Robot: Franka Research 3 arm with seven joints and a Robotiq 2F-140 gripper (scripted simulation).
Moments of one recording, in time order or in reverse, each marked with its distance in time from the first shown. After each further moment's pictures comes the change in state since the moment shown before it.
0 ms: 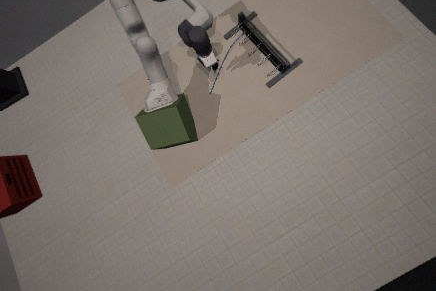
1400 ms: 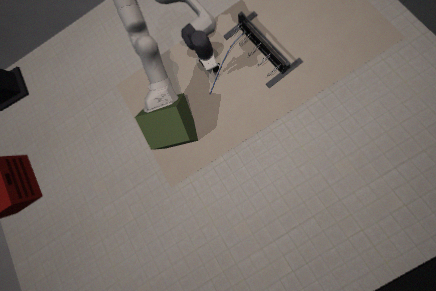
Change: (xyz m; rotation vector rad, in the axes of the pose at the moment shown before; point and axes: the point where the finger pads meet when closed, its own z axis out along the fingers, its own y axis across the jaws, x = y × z) arm 0.001 0.001 0.034 -0.005 0.005 0.079
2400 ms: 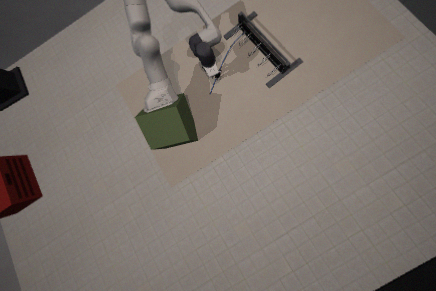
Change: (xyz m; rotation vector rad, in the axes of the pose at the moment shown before) arm 0.002 0.001 0.094 0.001 0.002 0.008
